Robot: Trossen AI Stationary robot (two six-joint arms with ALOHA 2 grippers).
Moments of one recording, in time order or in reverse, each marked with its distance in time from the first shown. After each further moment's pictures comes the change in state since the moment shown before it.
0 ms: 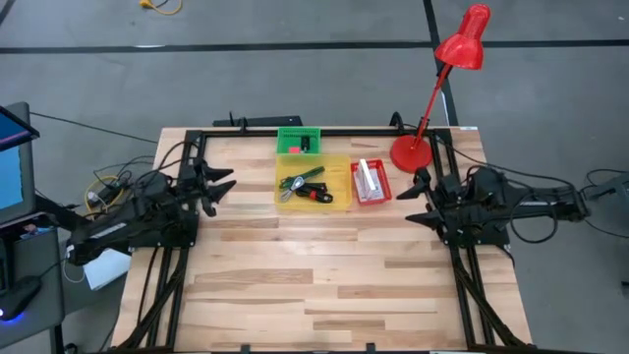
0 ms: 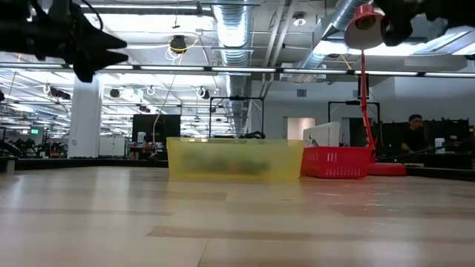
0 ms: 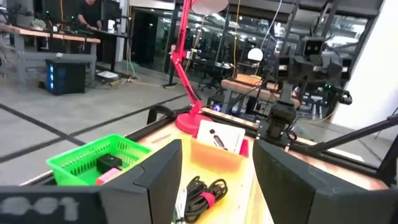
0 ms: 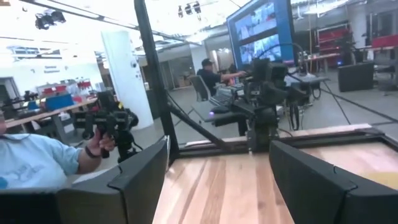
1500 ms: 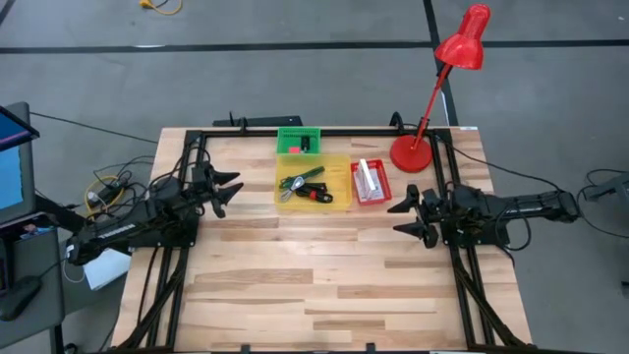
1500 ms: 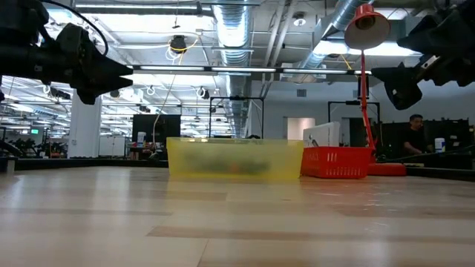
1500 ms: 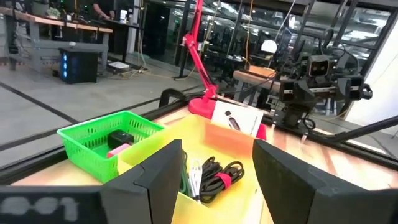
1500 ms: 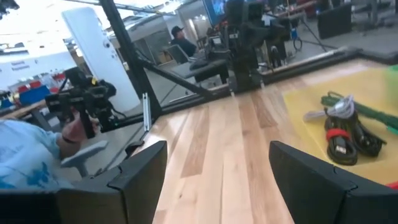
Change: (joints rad) left arm 0.000 0.002 -0.167 0.126 -0.043 -0.012; right arm 0.038 -0.140 -0.325 0.028 0.105 0.118
